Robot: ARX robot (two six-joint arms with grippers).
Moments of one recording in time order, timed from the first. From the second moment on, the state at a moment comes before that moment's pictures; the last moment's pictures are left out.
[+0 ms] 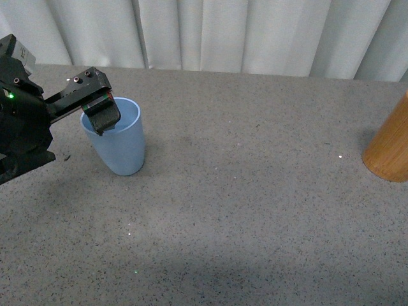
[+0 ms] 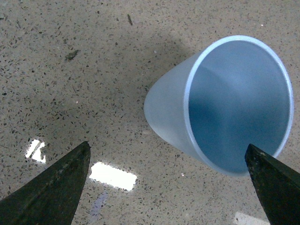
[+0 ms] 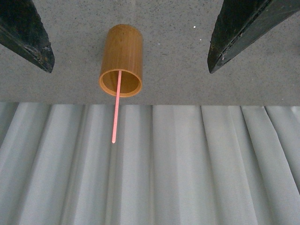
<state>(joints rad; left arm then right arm) -0.21 1.76 0.76 0.16 -0.06 -0.63 0.00 0.00 0.01 0.00 0.00 0.00</state>
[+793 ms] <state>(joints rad) -0.21 1.82 0.78 0.16 -0.10 -0.61 0.00 0.00 0.01 0.00 0.00 0.00</state>
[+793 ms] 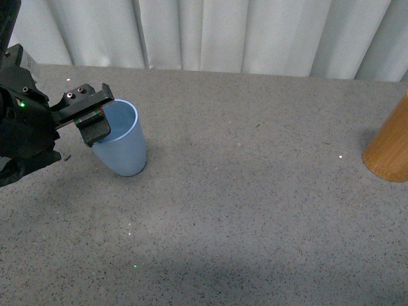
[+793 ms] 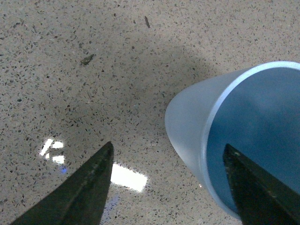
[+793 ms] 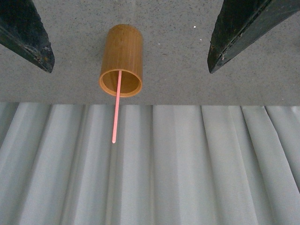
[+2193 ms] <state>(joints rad) -0.64 1.93 0.91 0.13 -0.05 -0.66 0.00 0.00 0.01 0.00 0.00 0.00</state>
